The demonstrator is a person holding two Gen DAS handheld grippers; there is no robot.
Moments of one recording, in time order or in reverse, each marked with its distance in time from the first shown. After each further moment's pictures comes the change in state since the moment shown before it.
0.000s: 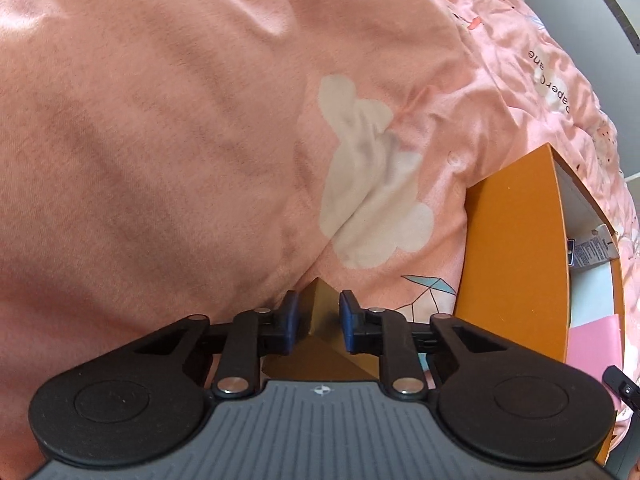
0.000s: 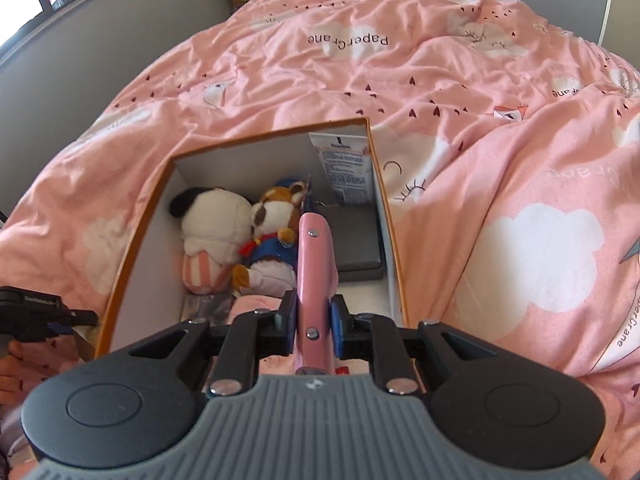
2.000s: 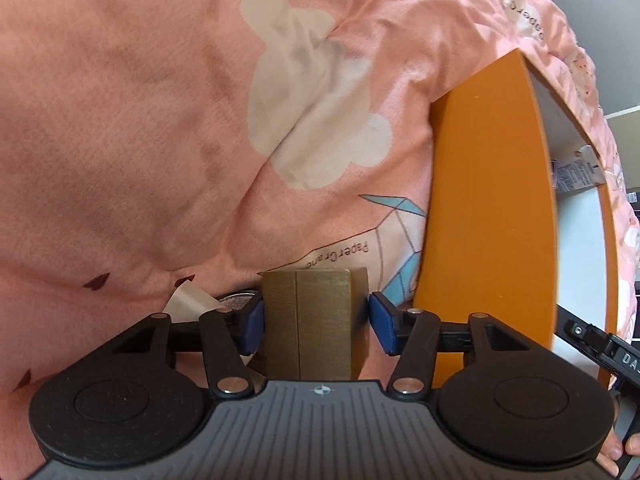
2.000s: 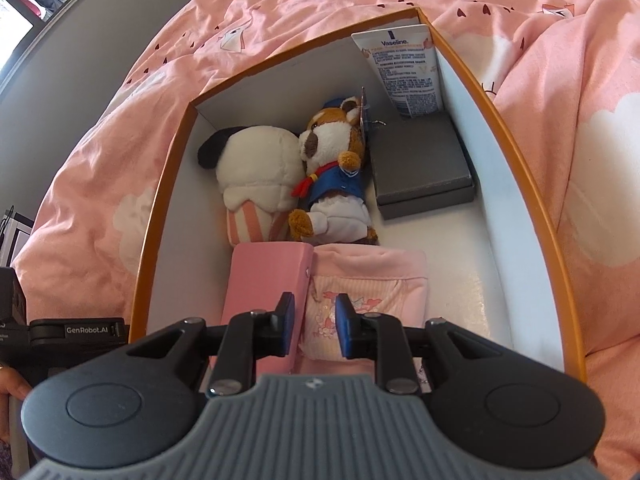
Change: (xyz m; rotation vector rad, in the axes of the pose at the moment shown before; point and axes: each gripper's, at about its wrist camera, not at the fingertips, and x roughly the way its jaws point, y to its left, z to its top) left arm 0.020 -0.027 -0.018 0.102 0.171 -0.069; right arm 0.049 0.018 -0.013 0.159 0.155 0.205
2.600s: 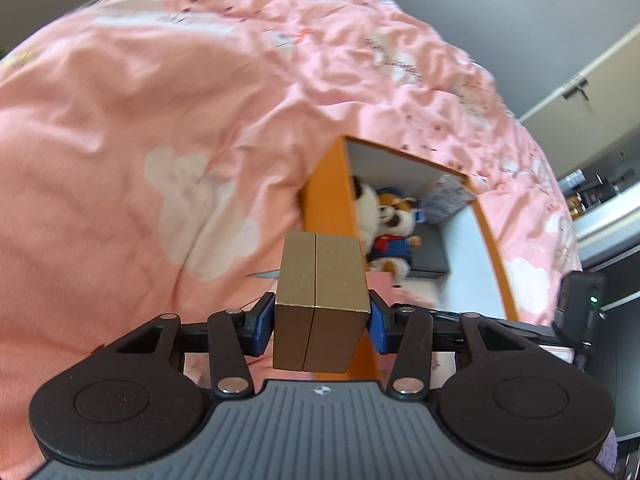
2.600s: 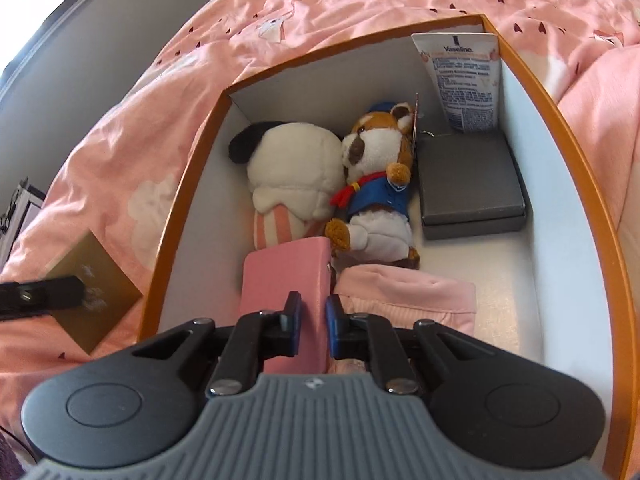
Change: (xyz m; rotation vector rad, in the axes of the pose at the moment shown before) left arm -0.095 -0.071 -0.005 0.250 -0.222 -0.124; right arm 0.026 0.016 0.010 -0.116 0.018 0.038
